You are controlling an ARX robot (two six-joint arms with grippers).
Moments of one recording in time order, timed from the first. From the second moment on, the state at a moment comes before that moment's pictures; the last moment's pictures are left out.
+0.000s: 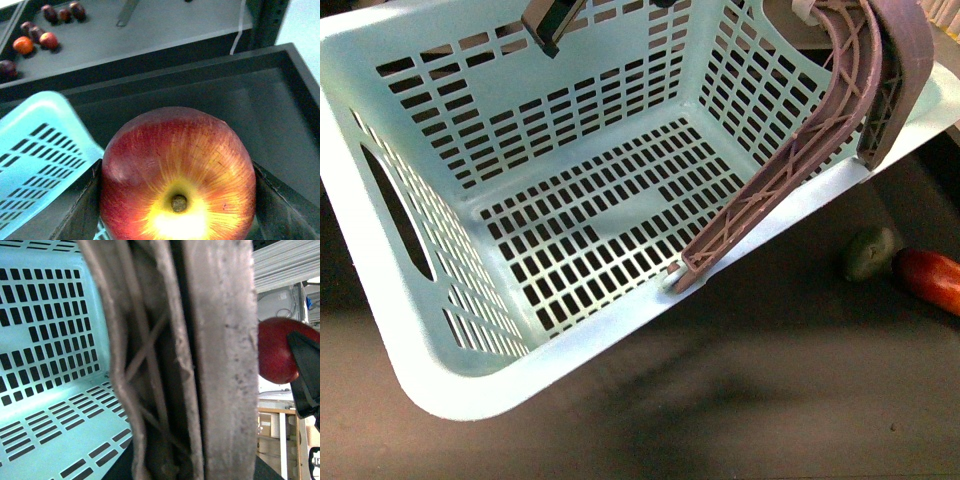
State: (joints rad) left arm -0.65 1.67 1.18 0.02 -0.03 -1.07; right arm 0.11 1.62 1.20 0.02 -0.01 0.22
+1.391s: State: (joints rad) left arm -0.65 1.69 1.18 0.02 -0.03 -1.06; right arm 0.11 1.25 0.82 0.04 0.28 0.28
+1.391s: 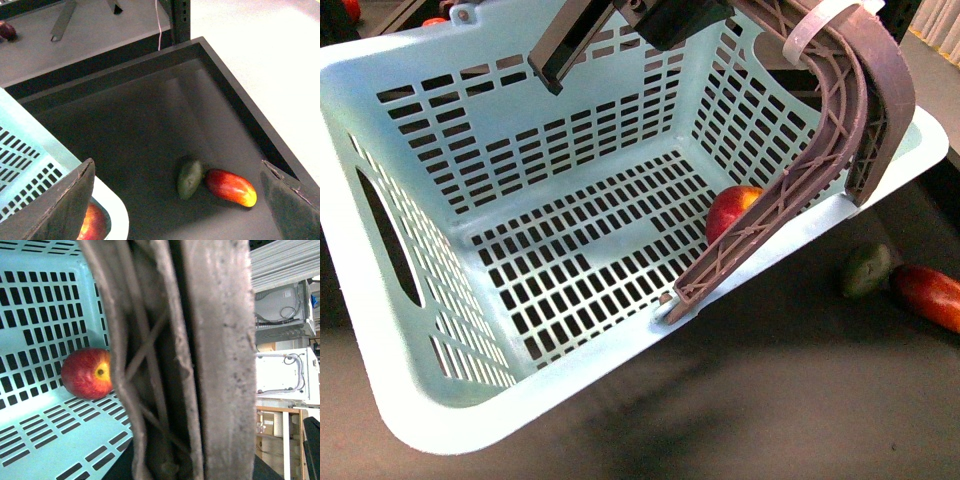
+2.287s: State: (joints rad) left arm -0.65 1.69 1.18 0.02 -0.03 -1.06; right arm 0.00 0.84 0.15 0.68 0.00 0.00
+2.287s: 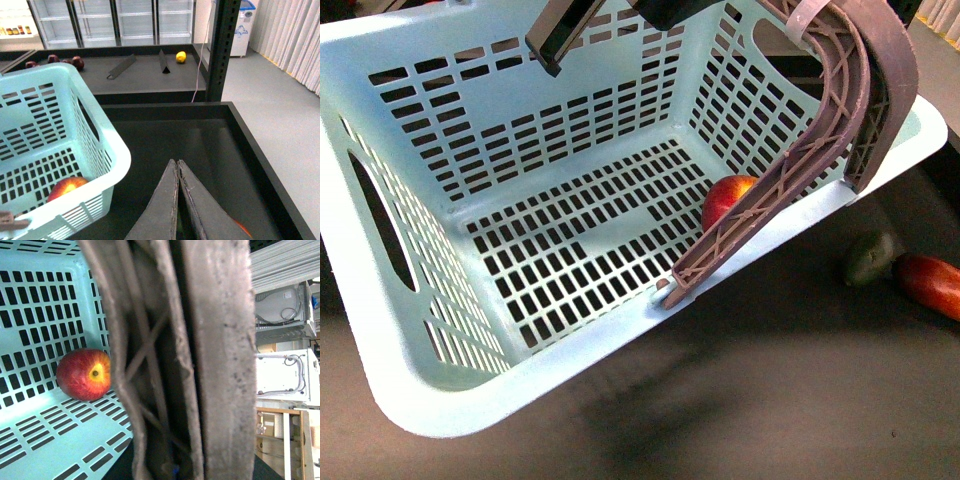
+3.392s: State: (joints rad) left arm -0.65 1.69 1.18 0.02 -0.03 -1.06; right arm 0.00 0.34 0.02 0.34 0.00 0.00
